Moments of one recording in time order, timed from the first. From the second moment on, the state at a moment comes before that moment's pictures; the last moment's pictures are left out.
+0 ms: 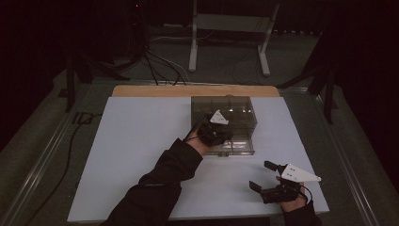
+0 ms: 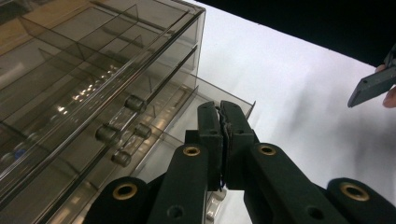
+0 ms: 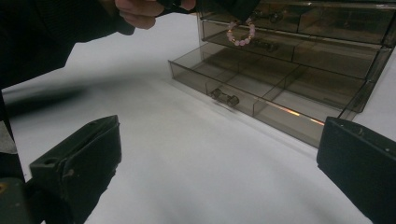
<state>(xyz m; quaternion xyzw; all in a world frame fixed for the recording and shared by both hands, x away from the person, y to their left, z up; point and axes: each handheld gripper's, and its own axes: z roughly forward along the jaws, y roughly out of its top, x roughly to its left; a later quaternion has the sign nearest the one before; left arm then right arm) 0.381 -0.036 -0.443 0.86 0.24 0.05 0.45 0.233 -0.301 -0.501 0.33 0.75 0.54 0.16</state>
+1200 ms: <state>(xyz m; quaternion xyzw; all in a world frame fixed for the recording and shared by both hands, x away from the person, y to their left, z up) 0.400 -0.090 -0.461 0.85 0.25 0.05 0.45 0.233 -0.303 -0.501 0.33 0.75 0.54 0.15</state>
